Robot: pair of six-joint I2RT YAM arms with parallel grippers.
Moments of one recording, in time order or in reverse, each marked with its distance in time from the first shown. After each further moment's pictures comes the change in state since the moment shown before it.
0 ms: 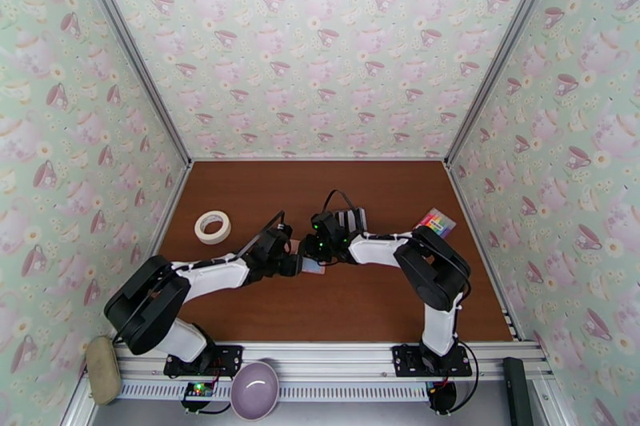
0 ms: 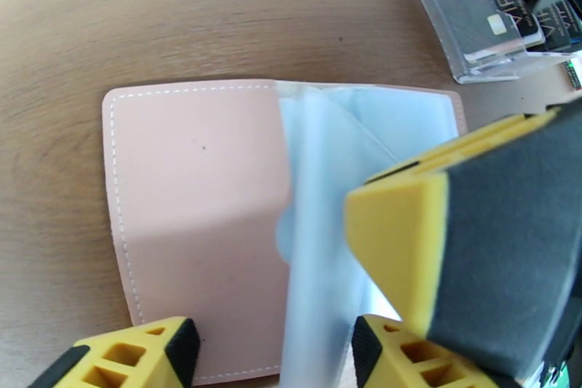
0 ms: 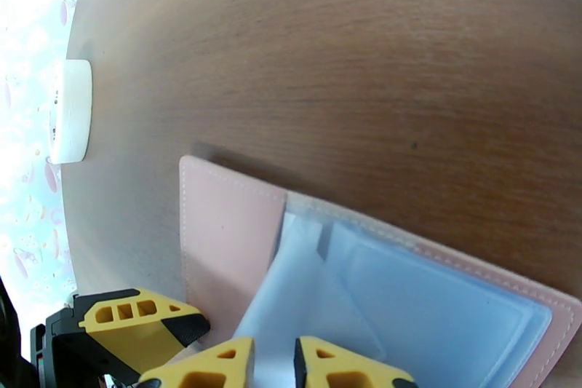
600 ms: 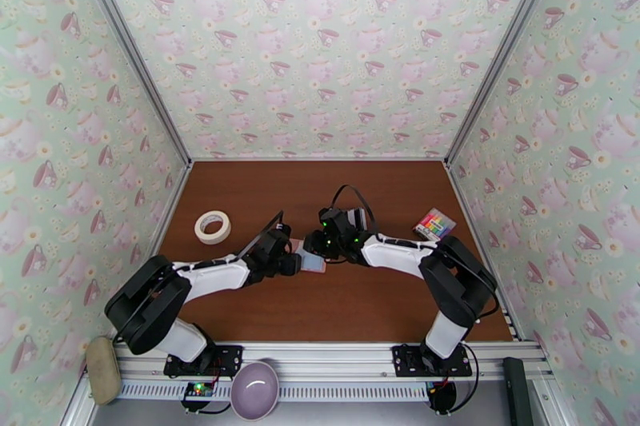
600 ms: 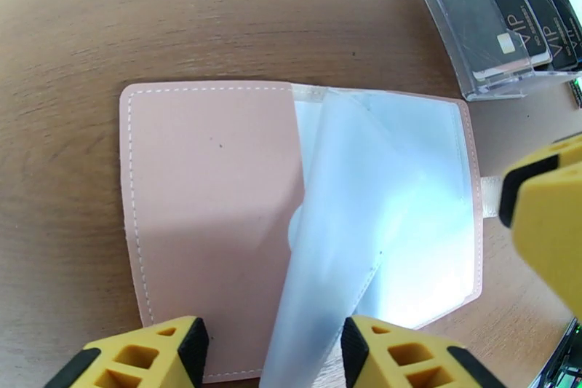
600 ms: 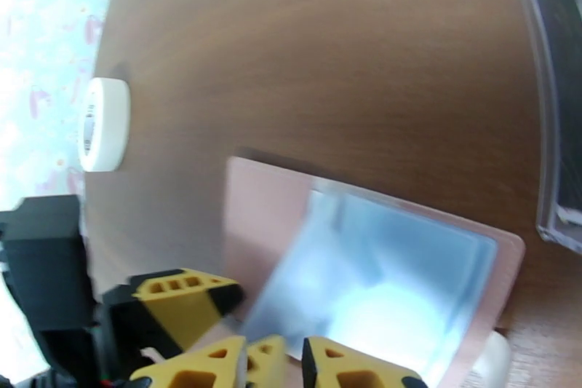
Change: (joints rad) left arm -0.005 -0.017 -0.021 0.029 -0.020 -0.042; right arm -0.023 -0.152 -0.062 -0.054 0.055 -0.018
